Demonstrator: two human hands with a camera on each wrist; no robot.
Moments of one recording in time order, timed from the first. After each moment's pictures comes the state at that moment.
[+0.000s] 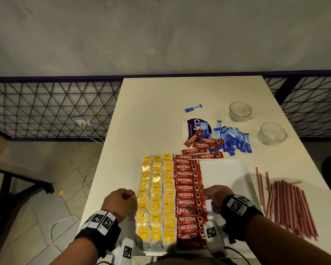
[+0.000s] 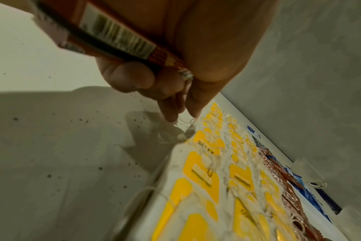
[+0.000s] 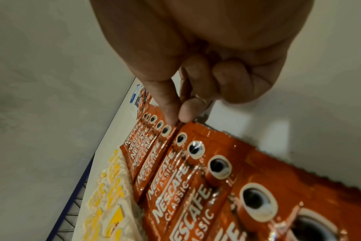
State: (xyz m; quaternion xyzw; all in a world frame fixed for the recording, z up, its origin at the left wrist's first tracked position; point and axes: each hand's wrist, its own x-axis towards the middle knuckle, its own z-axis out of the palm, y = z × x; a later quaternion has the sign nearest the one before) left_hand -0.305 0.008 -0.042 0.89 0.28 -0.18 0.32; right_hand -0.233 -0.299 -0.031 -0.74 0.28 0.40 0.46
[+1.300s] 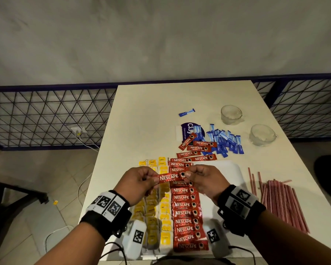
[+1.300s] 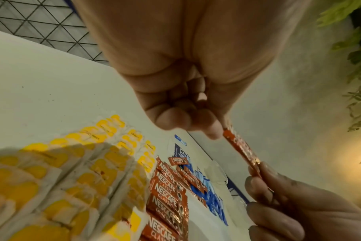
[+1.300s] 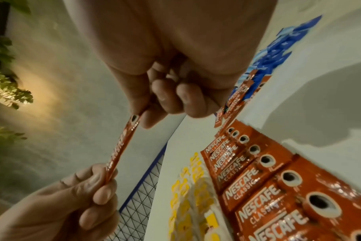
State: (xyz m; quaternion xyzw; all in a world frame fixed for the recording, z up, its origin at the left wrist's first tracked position) left_hand -0.265 -0.048 0.040 0.80 0.08 -0.16 0.58; right_hand -0.233 -0.275 0.030 -0.75 0.06 0.24 0.62
